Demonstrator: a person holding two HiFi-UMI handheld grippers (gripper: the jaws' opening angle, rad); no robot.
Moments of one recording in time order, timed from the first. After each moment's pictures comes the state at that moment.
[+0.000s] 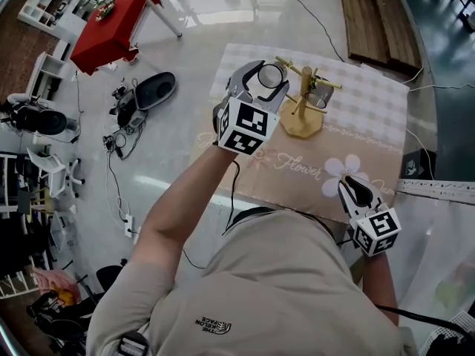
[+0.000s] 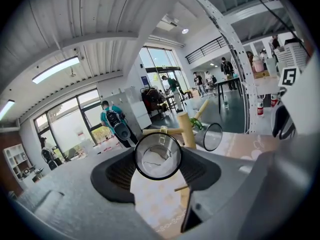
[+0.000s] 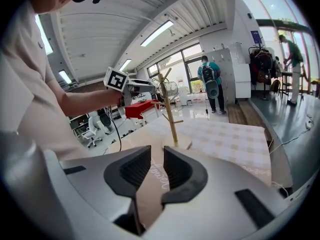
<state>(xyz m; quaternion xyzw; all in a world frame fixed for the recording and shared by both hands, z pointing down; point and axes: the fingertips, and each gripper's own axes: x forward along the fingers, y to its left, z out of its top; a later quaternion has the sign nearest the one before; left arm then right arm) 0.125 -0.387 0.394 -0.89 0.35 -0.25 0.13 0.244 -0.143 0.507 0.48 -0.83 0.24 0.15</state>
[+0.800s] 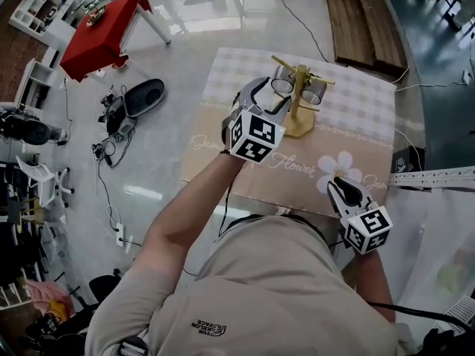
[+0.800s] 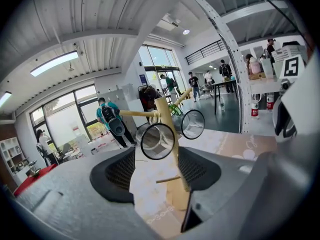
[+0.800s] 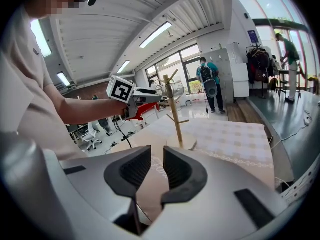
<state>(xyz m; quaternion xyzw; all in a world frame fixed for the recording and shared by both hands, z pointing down) 0.135 -0.359 0.436 -0.90 0.34 -0.26 0.11 0.220 -0.127 0.500 0.49 -0.82 0.25 0.14</state>
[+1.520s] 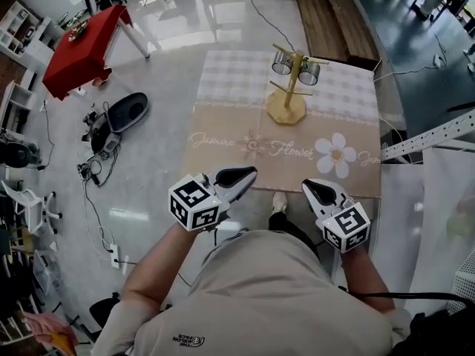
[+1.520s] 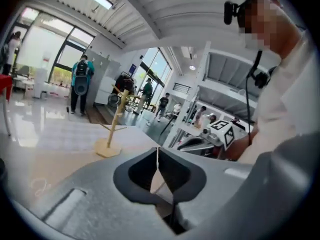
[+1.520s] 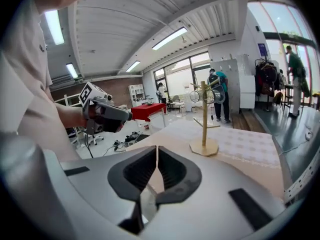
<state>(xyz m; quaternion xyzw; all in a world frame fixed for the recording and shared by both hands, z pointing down) -0.008 -0.132 0.437 -0.96 0.10 -0.16 -0.20 0.094 -0.077 0.474 0.49 -0.84 0.19 0.15</state>
